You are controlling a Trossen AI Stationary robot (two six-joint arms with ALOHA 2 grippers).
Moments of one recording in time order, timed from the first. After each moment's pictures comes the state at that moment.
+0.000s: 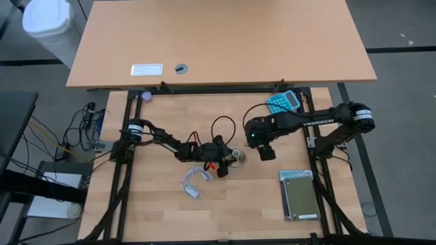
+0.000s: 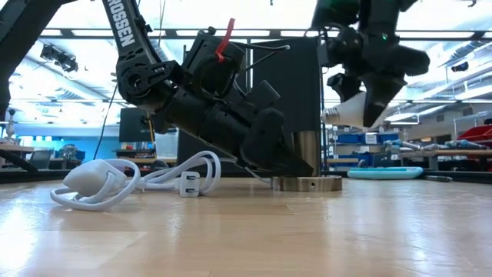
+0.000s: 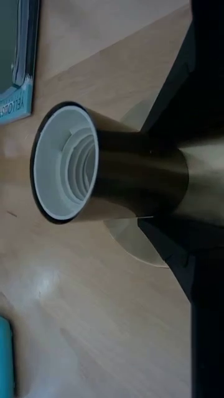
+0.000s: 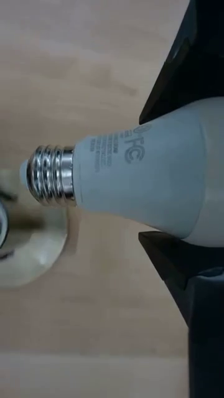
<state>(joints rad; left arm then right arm) -0.06 2.10 0.93 0.75 -0.16 -0.12 -0.02 1.49 1.11 -0.94 0.11 -0.20</state>
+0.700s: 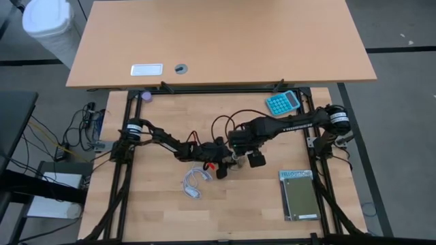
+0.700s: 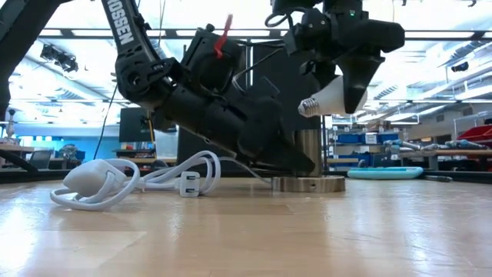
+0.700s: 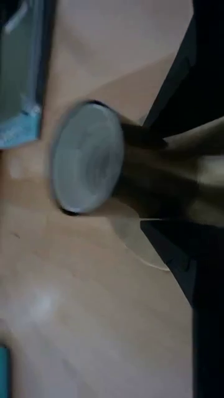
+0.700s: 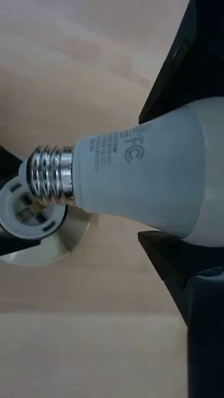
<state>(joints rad) -0.05 2.08 0.93 0.75 -0.07 -0.14 0.07 1.76 1.47 -1.19 0.11 -0.14</state>
